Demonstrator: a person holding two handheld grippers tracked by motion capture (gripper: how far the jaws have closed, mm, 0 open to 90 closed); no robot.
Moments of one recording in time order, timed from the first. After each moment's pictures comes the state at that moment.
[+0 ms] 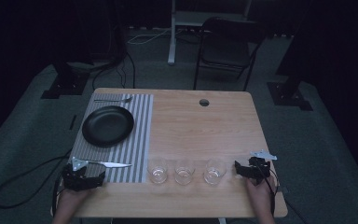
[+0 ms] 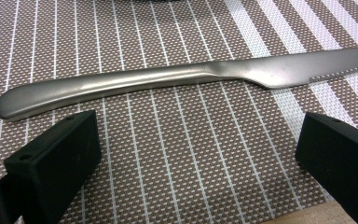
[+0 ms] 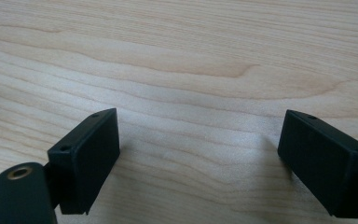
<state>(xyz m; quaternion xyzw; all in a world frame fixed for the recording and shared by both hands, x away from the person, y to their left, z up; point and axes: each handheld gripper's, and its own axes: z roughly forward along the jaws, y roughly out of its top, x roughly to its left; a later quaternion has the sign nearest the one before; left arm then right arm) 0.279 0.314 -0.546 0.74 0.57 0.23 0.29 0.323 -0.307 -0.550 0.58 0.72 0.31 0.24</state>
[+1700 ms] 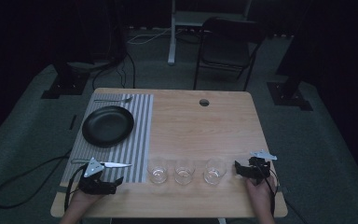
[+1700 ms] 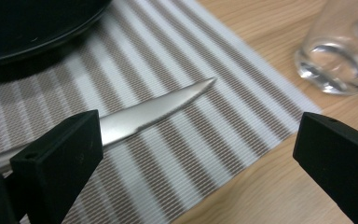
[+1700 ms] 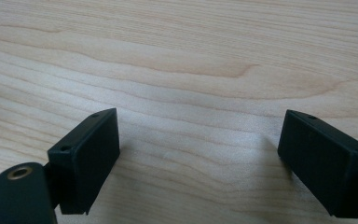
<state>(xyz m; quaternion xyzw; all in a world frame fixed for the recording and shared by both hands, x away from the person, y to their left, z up) 0.266 0.260 -0.525 0.80 0.43 0.18 0.39 0.323 -0.307 -0.550 0.58 0.72 0.31 0.24</state>
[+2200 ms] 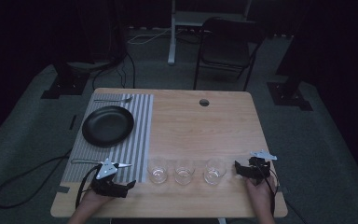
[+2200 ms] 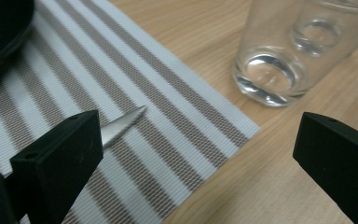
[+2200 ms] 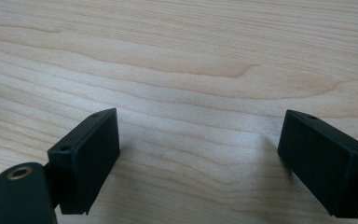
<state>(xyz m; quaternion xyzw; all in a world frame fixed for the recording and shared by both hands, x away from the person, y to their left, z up) 0.266 0.225 -0.523 0.82 0.37 0.16 0.41 0.323 -0.307 -0.550 0.58 0.72 0.31 0.24</state>
